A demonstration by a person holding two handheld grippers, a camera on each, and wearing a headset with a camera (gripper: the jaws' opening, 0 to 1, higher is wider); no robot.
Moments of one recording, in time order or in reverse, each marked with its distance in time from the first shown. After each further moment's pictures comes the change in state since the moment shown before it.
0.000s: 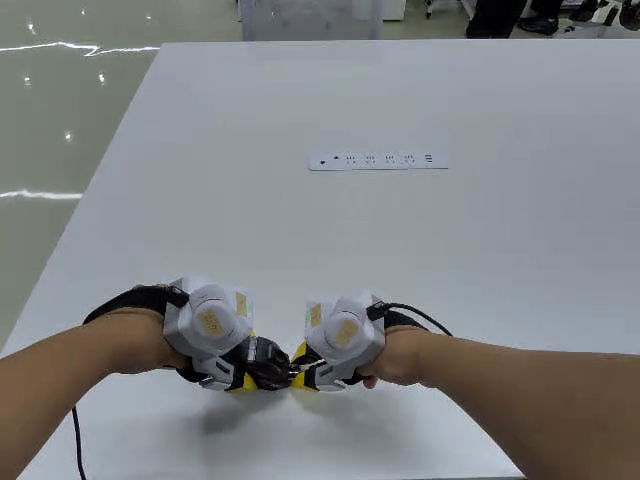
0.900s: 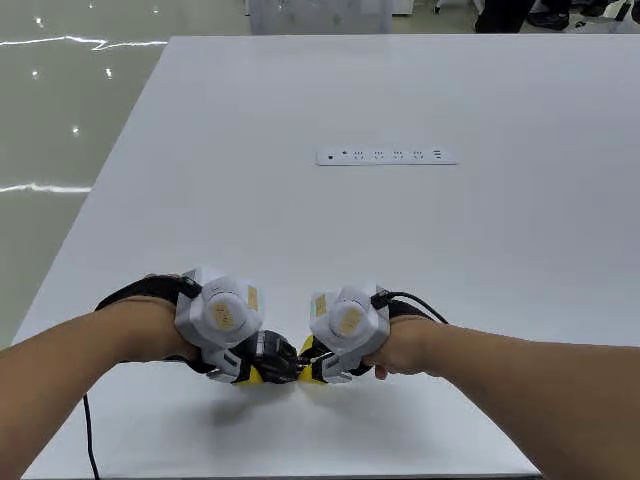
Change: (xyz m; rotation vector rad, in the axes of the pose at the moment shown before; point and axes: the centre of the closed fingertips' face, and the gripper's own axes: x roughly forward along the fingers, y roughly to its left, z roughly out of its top) left arm 0.000 -0.001 -0.003 0.028 0.022 -0.011; right arm 0.003 -0.001 -0.001 0.011 0.028 0.022
